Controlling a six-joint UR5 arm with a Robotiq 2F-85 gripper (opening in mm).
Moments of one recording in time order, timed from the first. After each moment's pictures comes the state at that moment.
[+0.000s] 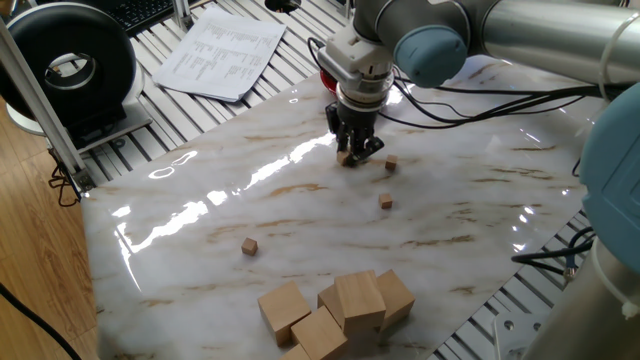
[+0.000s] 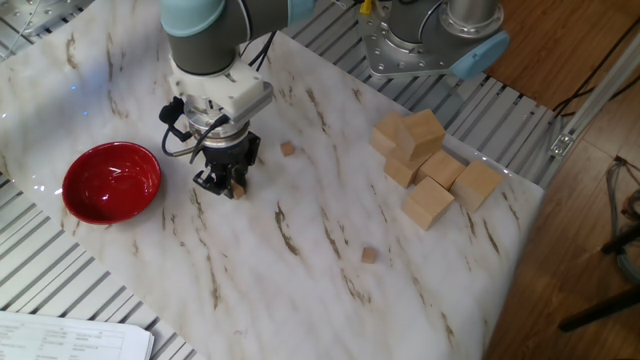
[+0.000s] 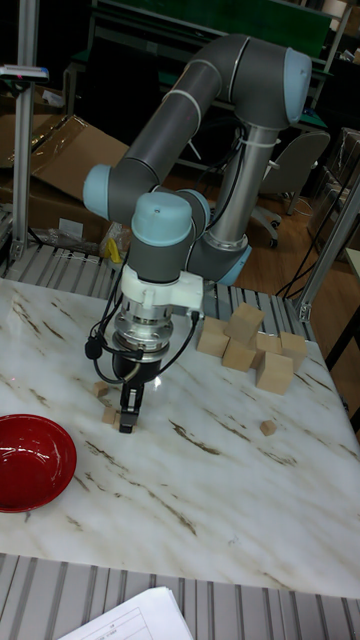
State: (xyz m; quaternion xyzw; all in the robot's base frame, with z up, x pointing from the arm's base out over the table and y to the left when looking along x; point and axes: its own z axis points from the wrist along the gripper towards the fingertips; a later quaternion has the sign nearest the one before) arm 0.539 -0.038 0.001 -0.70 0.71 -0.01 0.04
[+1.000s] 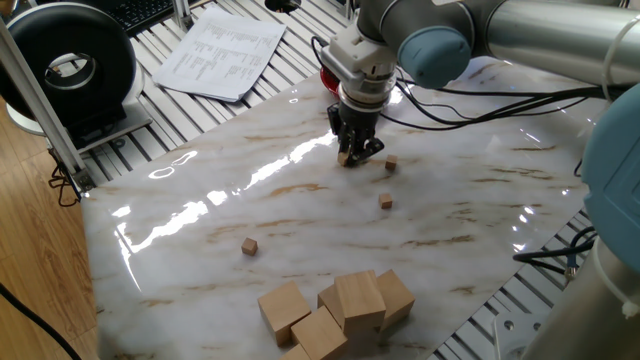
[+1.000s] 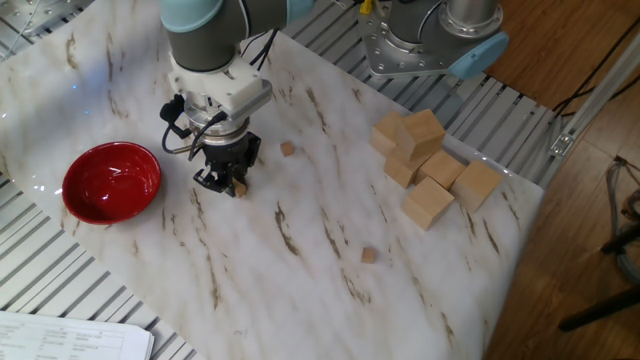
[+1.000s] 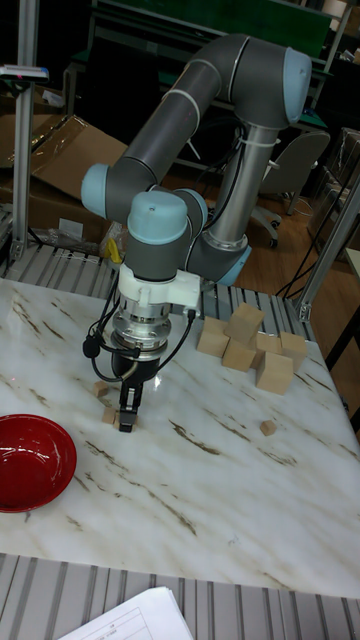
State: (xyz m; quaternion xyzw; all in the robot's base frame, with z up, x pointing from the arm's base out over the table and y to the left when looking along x) arm 0.538 -0.038 0.000 -0.70 0.72 0.00 0.05
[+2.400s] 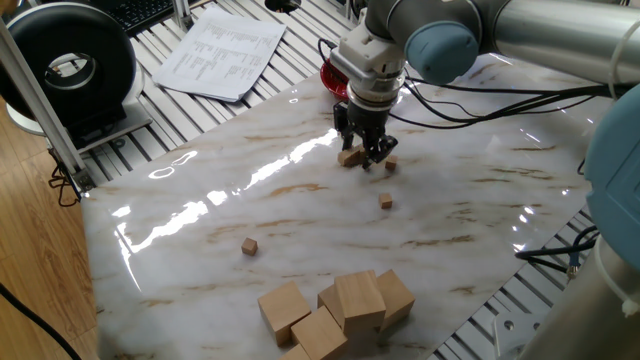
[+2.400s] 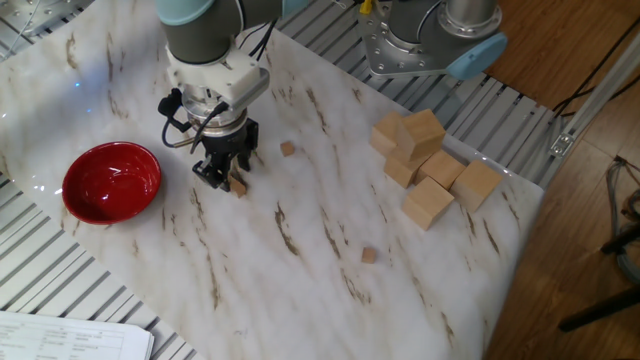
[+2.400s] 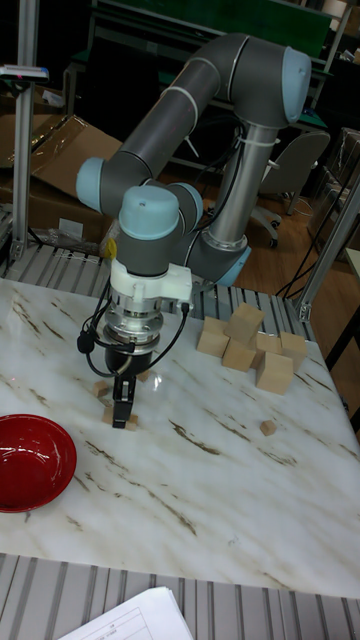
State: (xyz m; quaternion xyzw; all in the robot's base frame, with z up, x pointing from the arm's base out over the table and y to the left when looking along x) arm 0.522 -0.056 0.002 -0.73 0.69 0.00 0.04
